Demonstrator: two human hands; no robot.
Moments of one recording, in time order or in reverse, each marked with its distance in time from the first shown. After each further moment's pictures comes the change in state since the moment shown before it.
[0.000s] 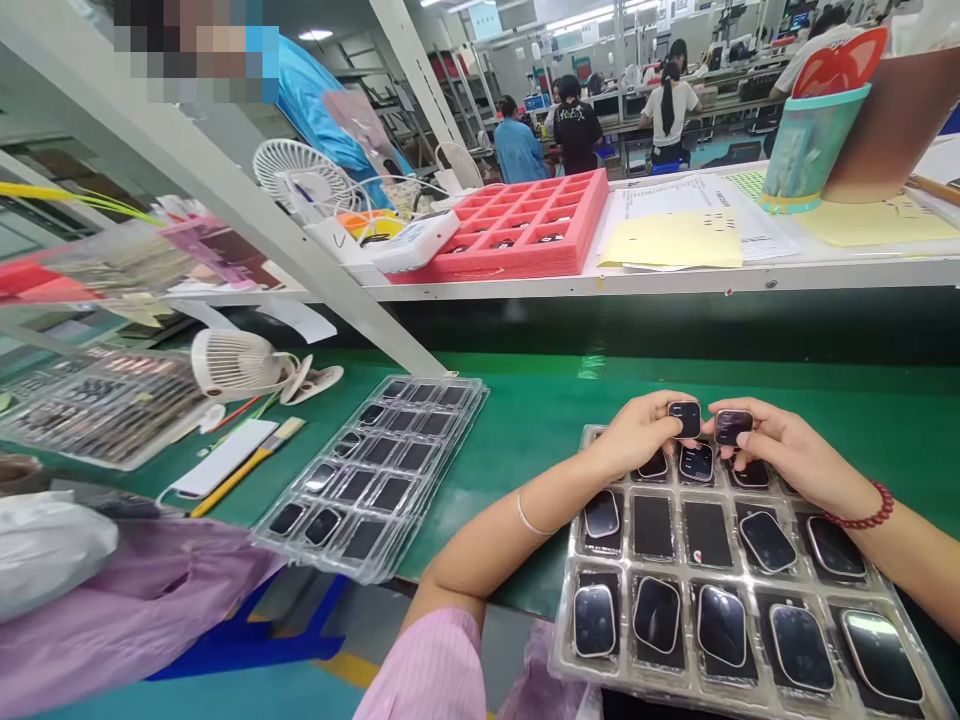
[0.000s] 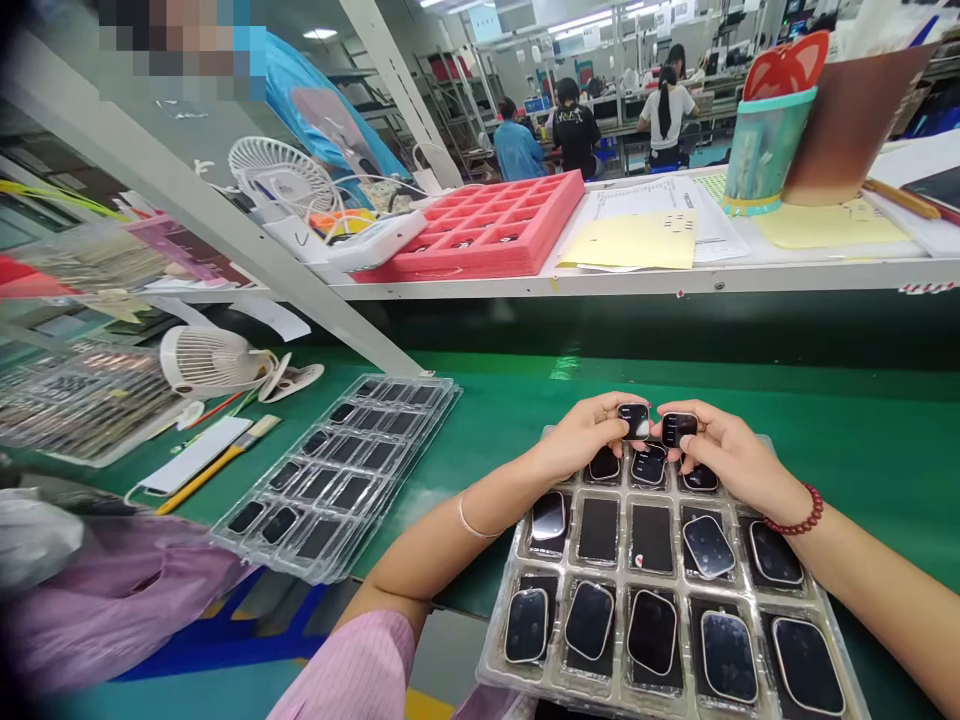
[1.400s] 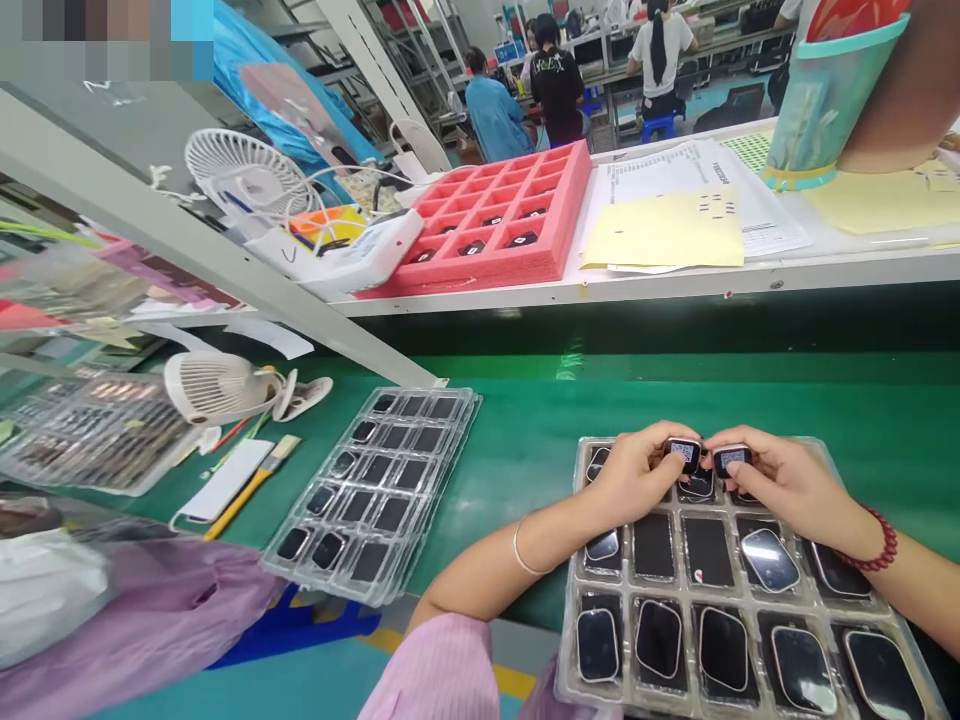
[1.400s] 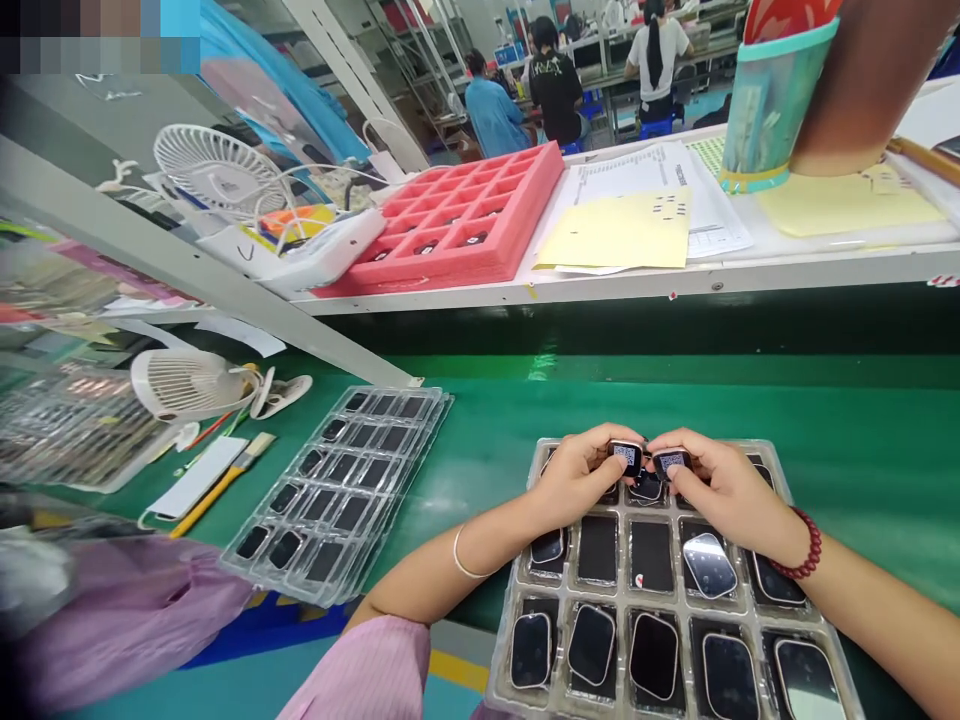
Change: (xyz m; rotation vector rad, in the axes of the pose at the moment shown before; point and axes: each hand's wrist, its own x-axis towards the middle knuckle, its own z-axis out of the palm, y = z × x) left_hand -0.017 -0.017 0.005 0.074 0.009 0.079; right_hand -0.008 0.006 0.008 -0.183 -0.074 -0.013
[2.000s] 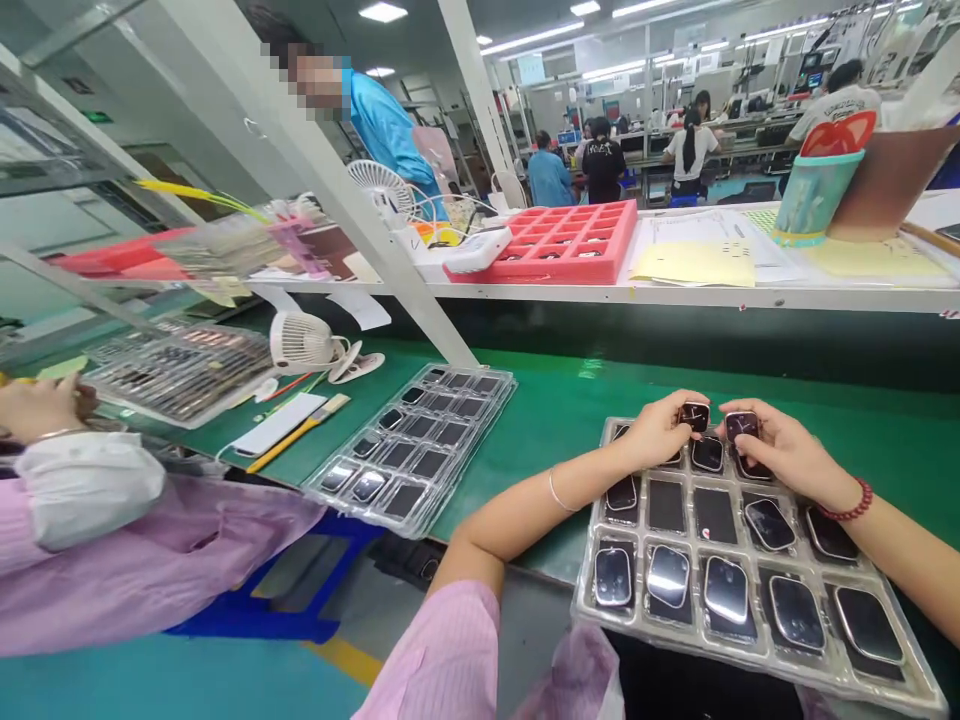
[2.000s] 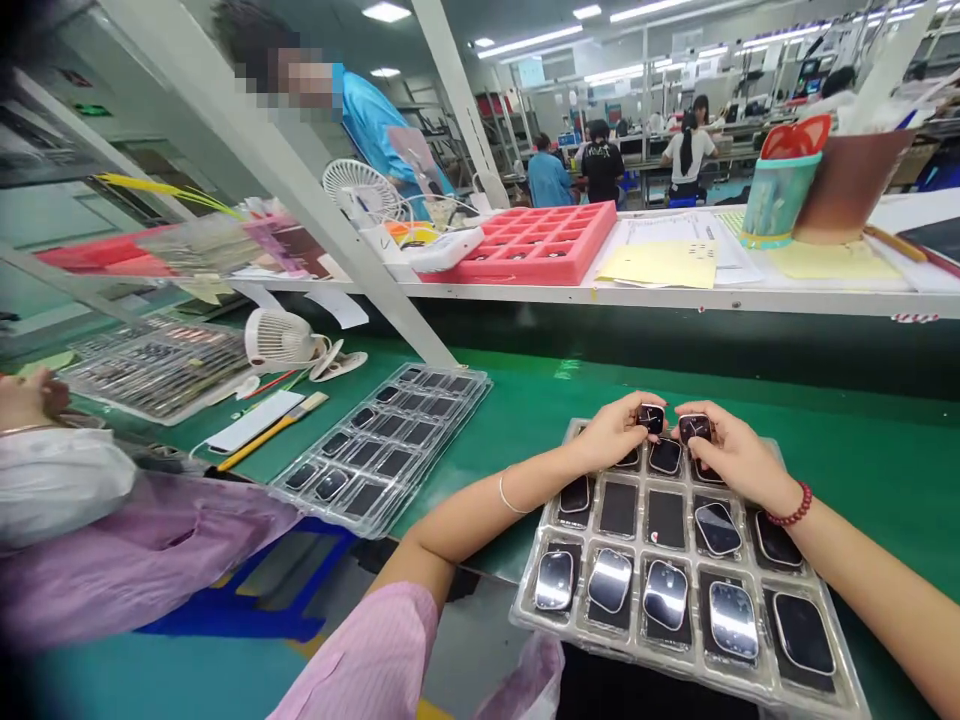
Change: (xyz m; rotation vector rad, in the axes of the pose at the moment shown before) left_hand 0.010 -0.004 0.000 0.120 0.049 0.133; right_hand 0.002 0.006 -0.001 0.045 0.109 -0.043
